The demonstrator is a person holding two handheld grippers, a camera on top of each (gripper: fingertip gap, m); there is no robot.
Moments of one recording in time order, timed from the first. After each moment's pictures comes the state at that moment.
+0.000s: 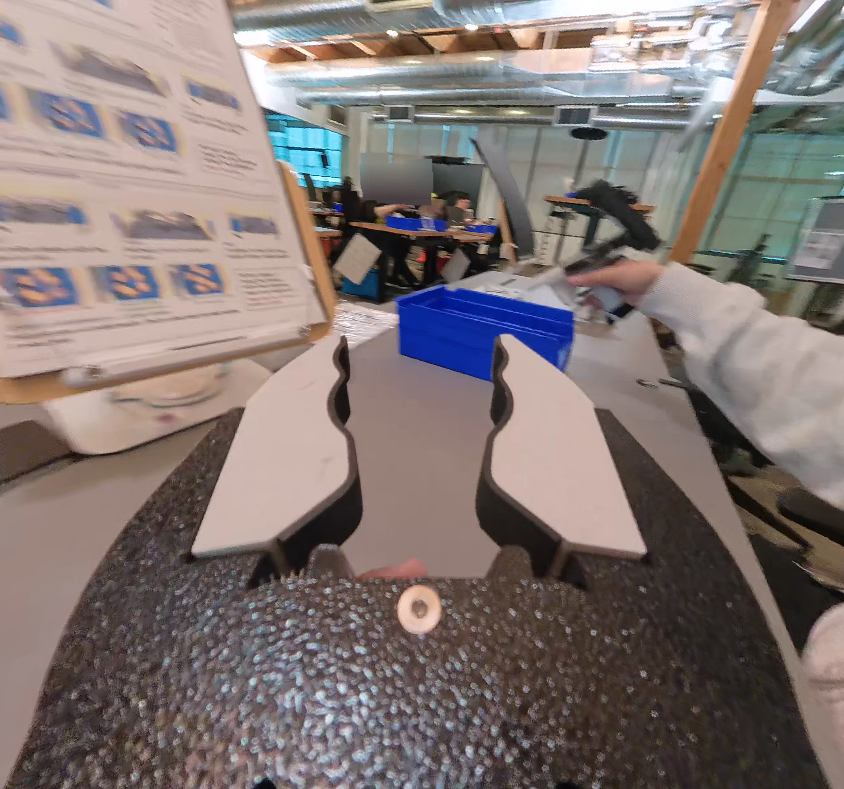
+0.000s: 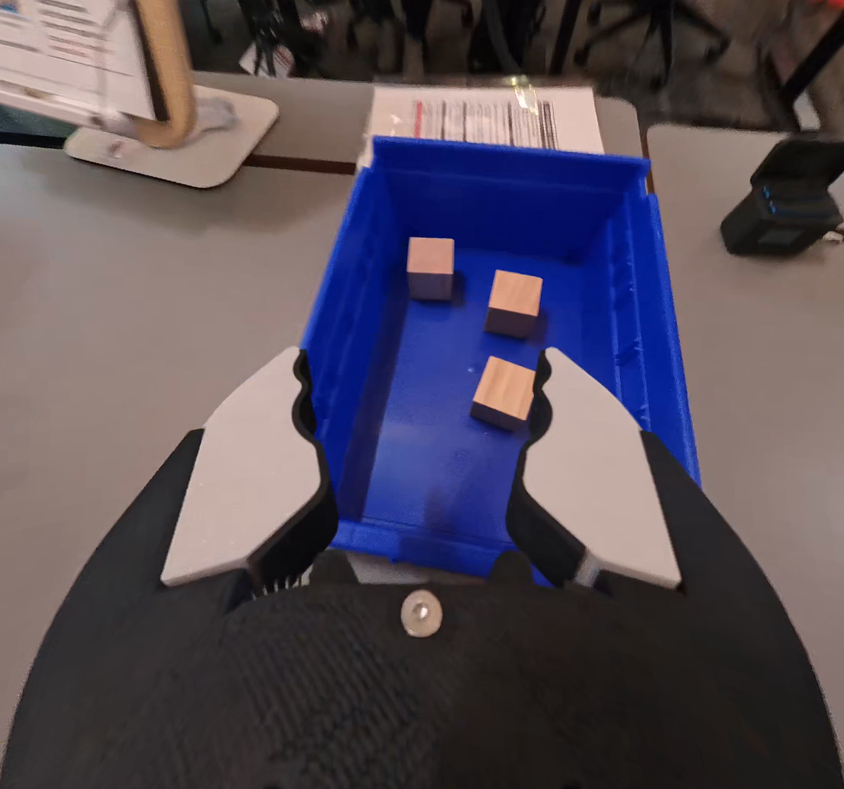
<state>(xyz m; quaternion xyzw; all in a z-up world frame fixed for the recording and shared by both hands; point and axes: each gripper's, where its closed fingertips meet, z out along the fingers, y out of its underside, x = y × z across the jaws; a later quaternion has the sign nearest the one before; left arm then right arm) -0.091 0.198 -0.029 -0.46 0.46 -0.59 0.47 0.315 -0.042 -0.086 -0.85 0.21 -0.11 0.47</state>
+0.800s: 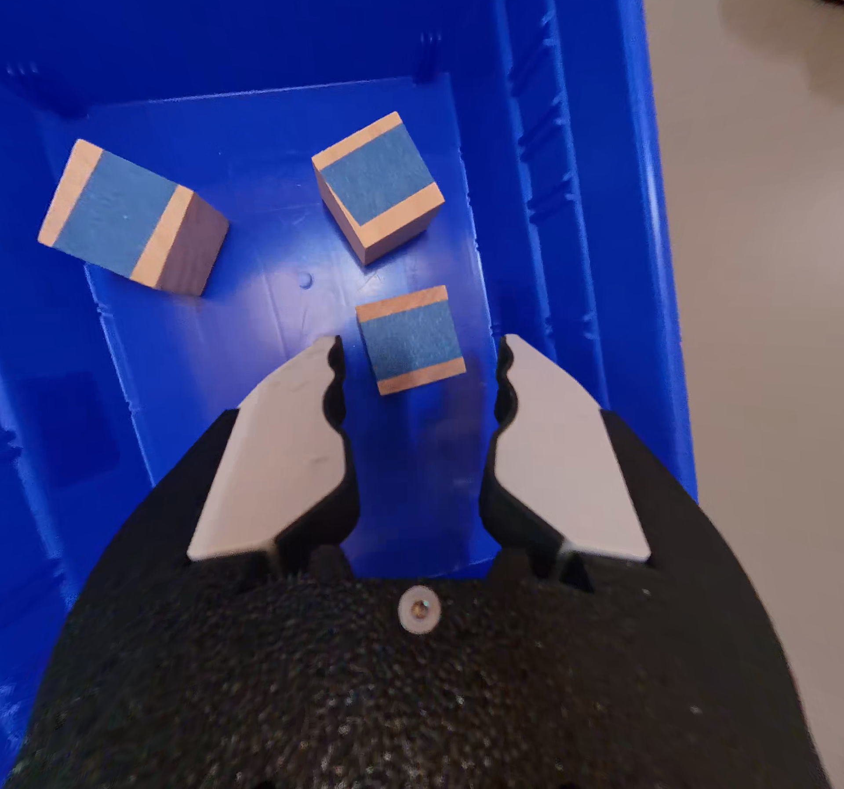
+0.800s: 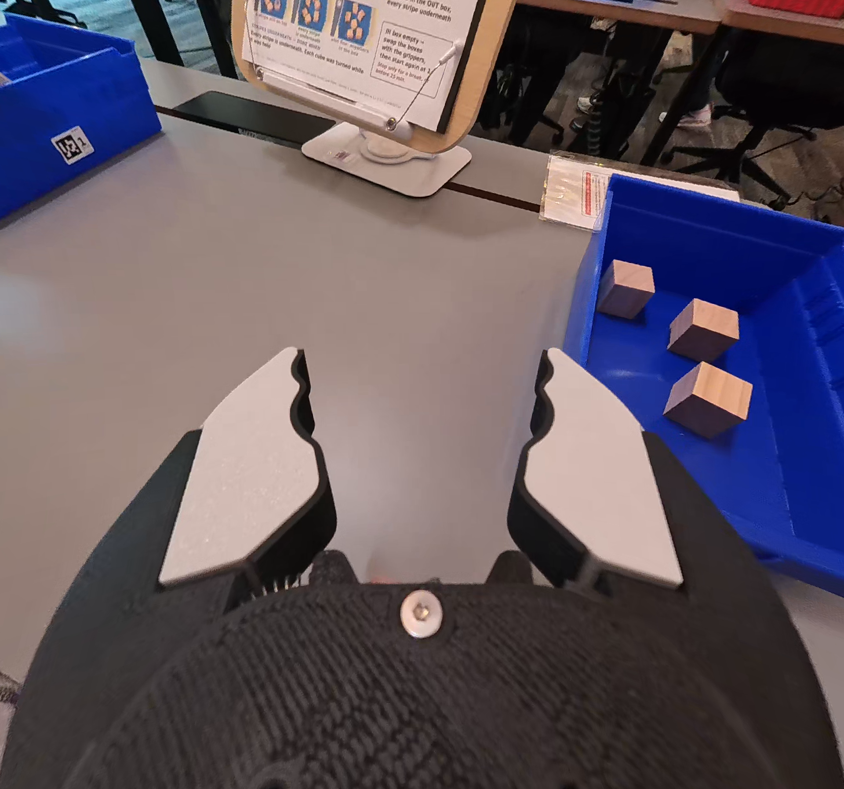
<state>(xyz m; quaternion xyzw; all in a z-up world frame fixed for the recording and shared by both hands) -0.212 0.482 -0.198 -0.90 0.35 -0.17 0.18 0.129 -0.034 -0.086 -0.83 0.10 -0.10 0.55</state>
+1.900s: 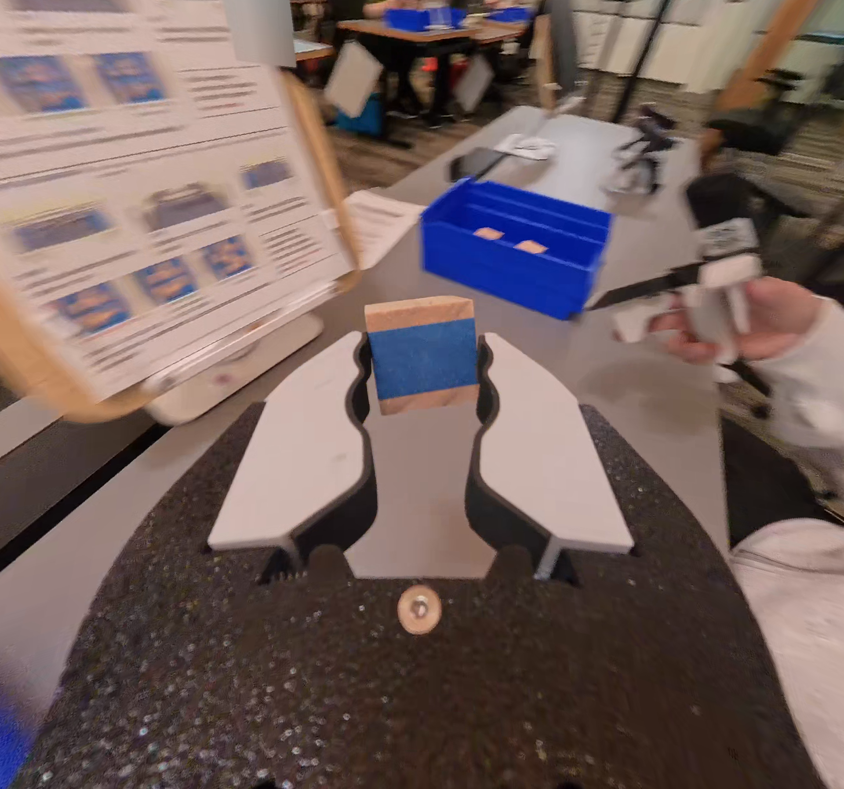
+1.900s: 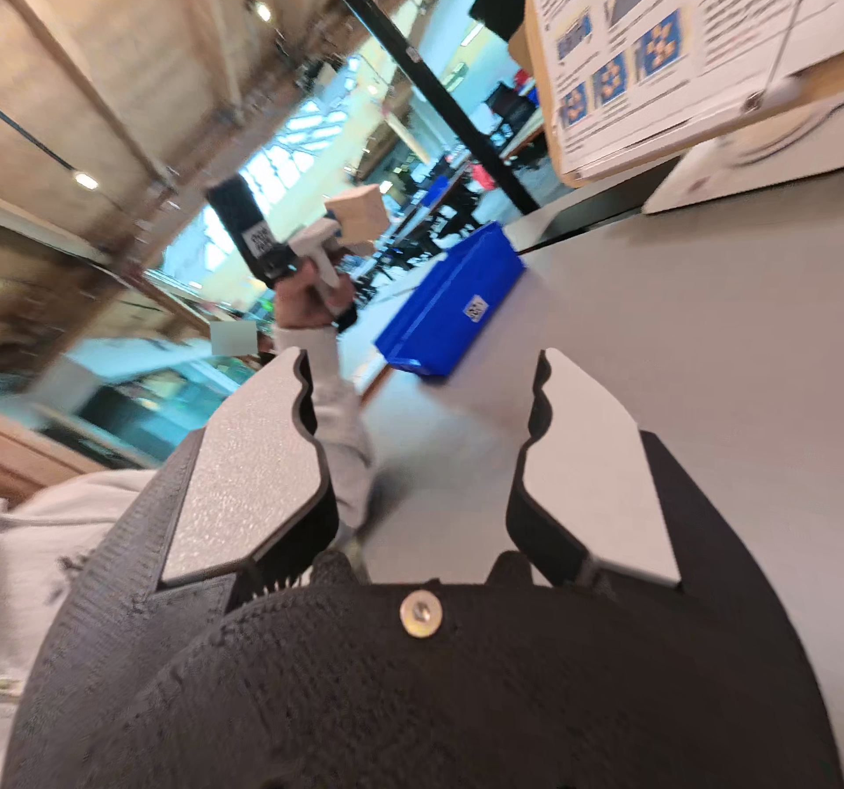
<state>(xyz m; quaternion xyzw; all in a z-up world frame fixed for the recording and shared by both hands) -0.053 0.215 0.021 -0.52 0.59 -0.49 0.37 0.037 0.039 -0.041 -0.66 0.16 0.40 0.62</state>
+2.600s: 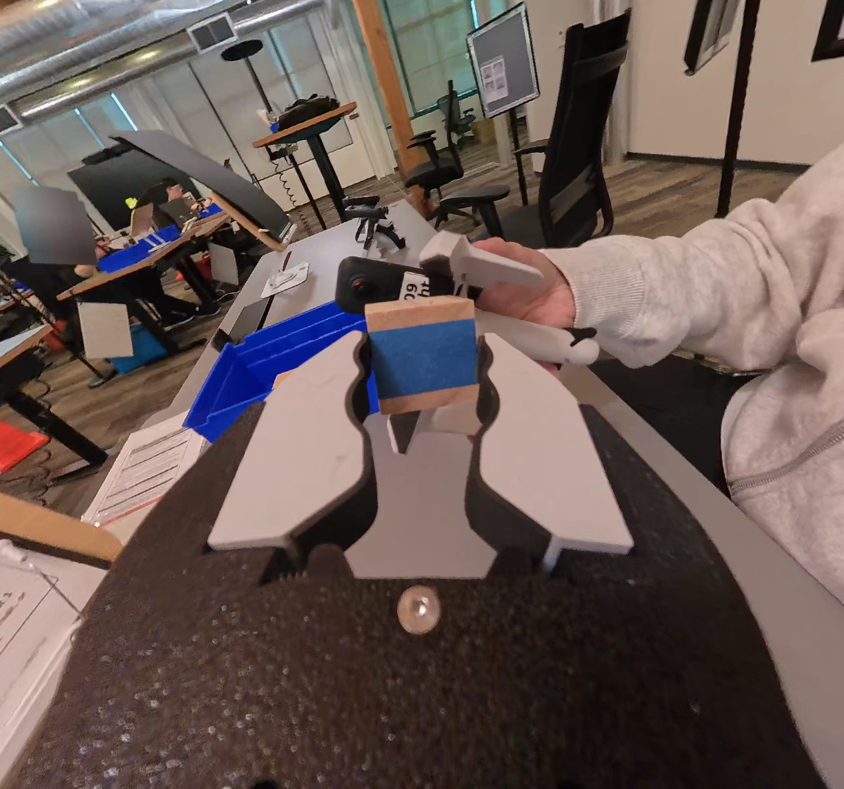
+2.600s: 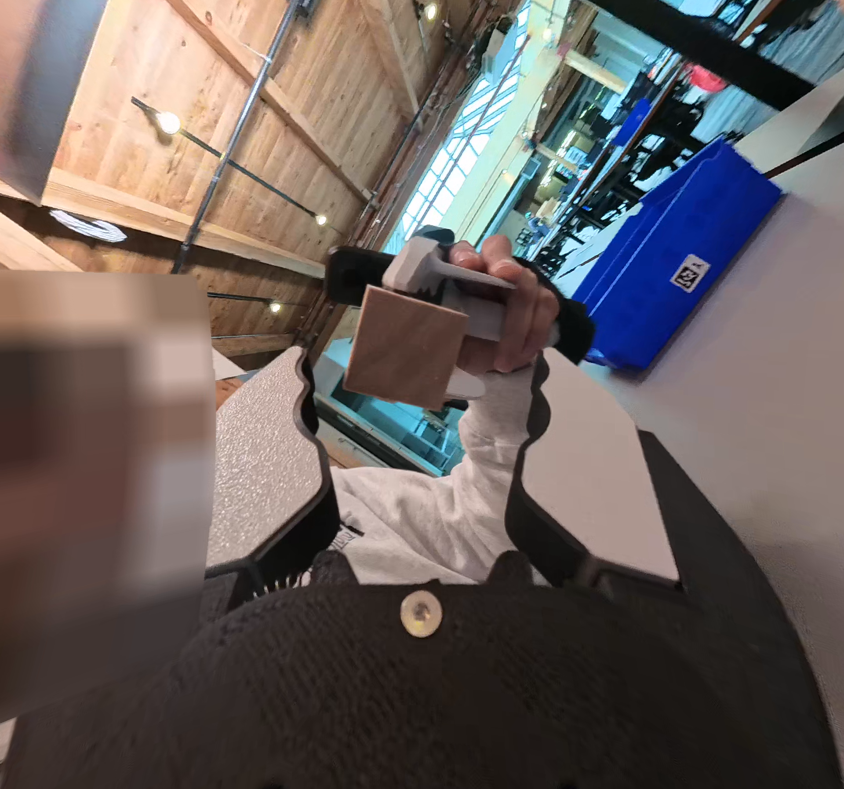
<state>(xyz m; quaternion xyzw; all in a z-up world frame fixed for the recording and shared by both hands) -0.007 0.048 0.003 -0.15 0.71 -0.59 0.35 -0.010 0.067 -0.002 -0.55 0.13 0.63 0.54</state>
